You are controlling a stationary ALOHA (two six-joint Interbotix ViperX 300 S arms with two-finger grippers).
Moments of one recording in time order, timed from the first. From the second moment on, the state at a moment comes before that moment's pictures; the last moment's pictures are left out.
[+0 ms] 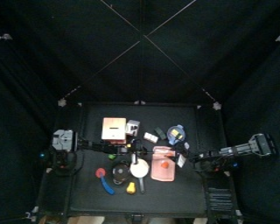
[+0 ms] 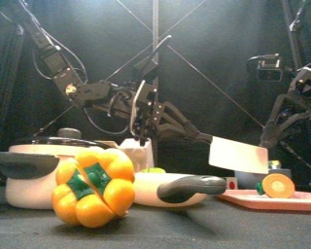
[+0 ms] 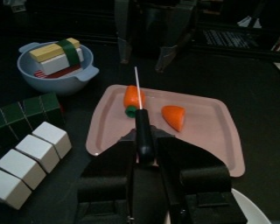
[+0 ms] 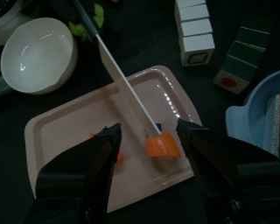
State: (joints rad) left arm 0.07 0.26 0.63 0.08 -0.64 -0.12; right arm 0.10 -0.60 1.22 -1.25 0.33 1.69
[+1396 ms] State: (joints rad) left arm 0.12 -0.57 0.83 -0.20 0.03 -0.13; right arm 0.10 -0.59 1.22 -1.19 0.38 1.69
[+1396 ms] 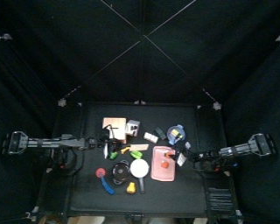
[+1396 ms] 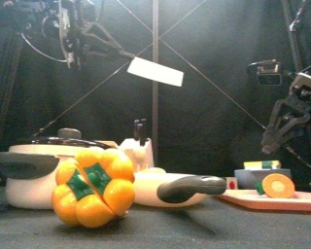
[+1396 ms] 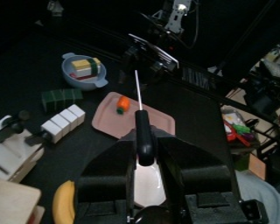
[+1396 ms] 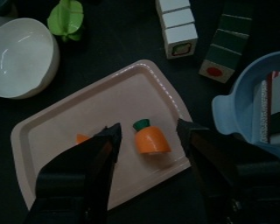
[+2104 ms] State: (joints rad) left arm 0.34 -0.60 0.68 -0.12 0.37 -0.13; right arm 0.10 -0.54 1.22 -1.17 0.38 1.70
